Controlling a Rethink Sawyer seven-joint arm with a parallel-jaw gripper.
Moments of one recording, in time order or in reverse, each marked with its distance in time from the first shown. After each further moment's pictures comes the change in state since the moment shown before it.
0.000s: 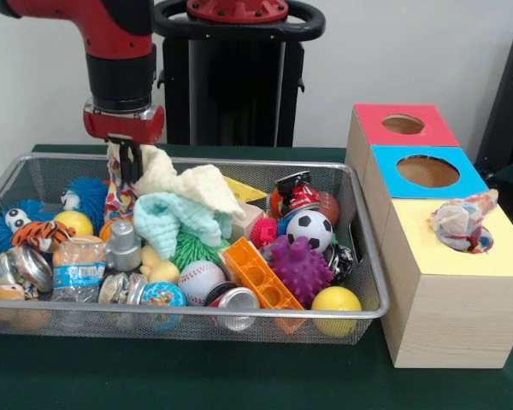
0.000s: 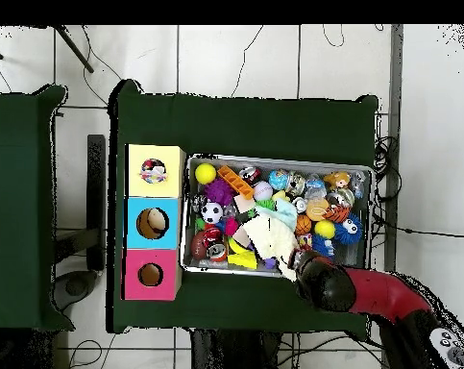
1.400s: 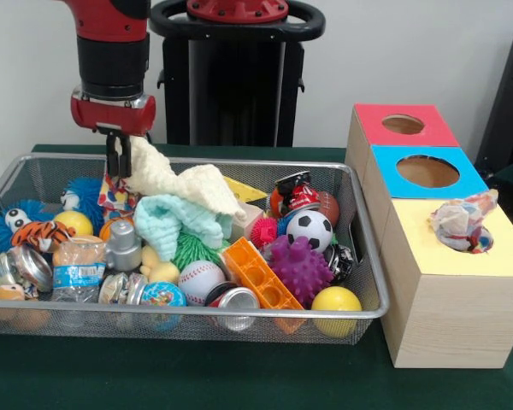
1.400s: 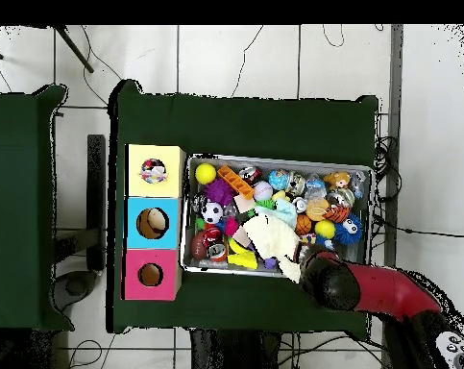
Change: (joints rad) arm 0.021 -0.069 0.002 -0.007 -0.003 0.000 0.000
